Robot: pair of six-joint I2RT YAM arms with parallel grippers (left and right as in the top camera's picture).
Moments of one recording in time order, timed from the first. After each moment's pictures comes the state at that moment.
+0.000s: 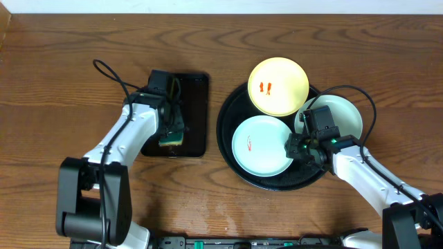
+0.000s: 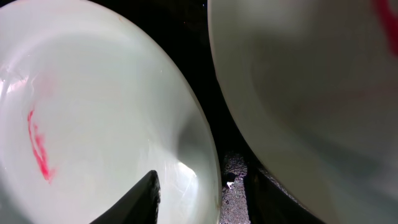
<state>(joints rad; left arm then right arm) -0.17 1.70 1.07 -0.72 -0.05 -0.43 0.29 1.48 0.68 -0.40 -0.14 0.47</state>
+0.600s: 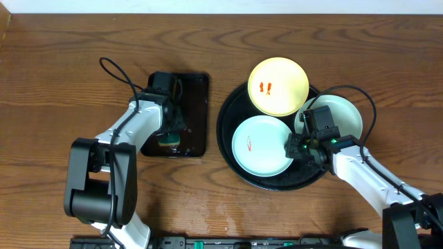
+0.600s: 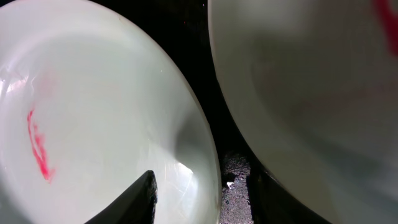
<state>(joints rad) -0.16 1.81 1.06 -0.64 -0.09 -0.42 0.29 1.48 0.68 -0.40 -0.14 0.47</state>
